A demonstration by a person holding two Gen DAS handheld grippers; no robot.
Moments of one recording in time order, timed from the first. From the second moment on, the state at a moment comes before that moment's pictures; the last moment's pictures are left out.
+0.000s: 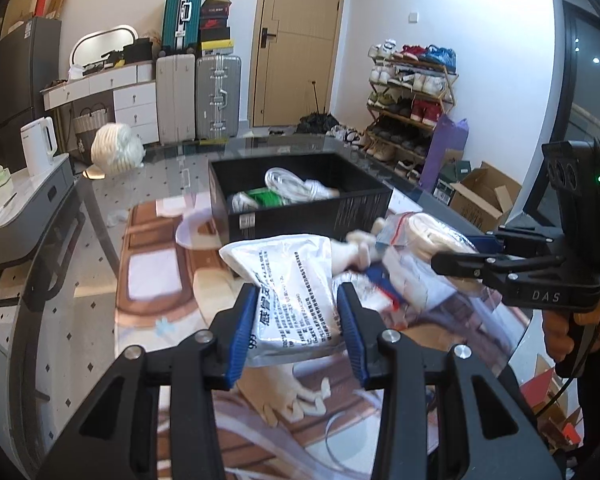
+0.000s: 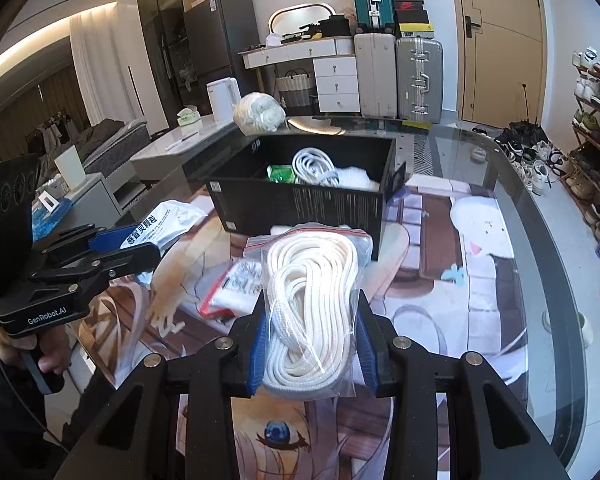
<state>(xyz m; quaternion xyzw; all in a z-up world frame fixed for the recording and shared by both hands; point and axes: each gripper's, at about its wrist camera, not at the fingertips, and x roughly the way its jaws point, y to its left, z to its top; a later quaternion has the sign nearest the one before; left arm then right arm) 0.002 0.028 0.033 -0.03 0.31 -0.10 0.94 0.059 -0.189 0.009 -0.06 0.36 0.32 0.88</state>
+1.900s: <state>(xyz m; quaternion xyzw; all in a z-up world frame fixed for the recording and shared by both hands) 0.169 0.016 0.028 0.03 0.35 -0.12 0.93 0.224 -0.091 0.006 -0.19 0.40 0.31 0.84</state>
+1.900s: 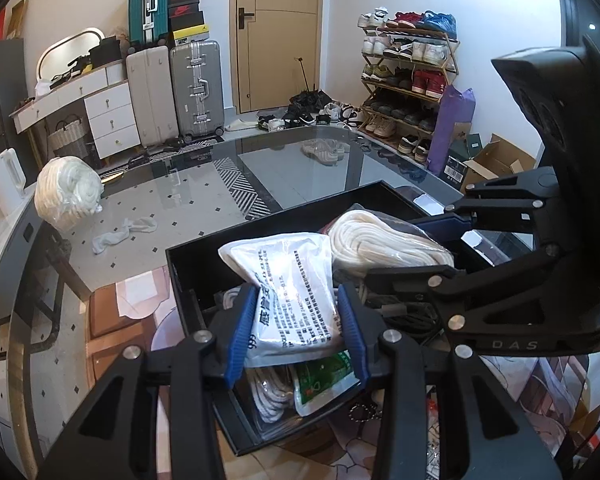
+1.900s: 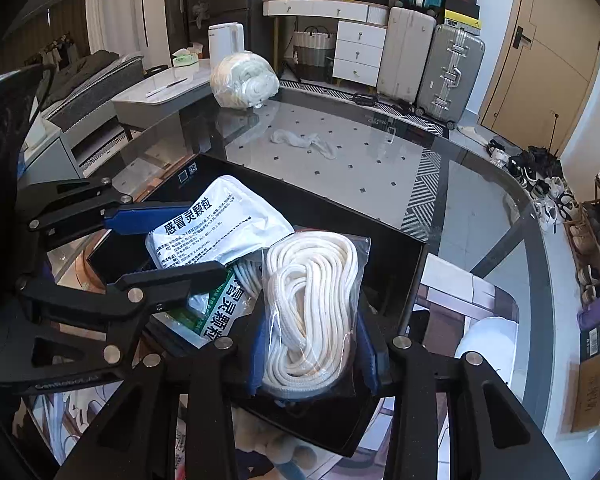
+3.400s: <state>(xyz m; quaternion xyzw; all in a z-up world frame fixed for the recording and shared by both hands) 0.052 0.037 0.009 -0.06 0.33 -0.05 0.94 0.143 -0.170 -0.013 -0.08 0.41 0.29 0.86</state>
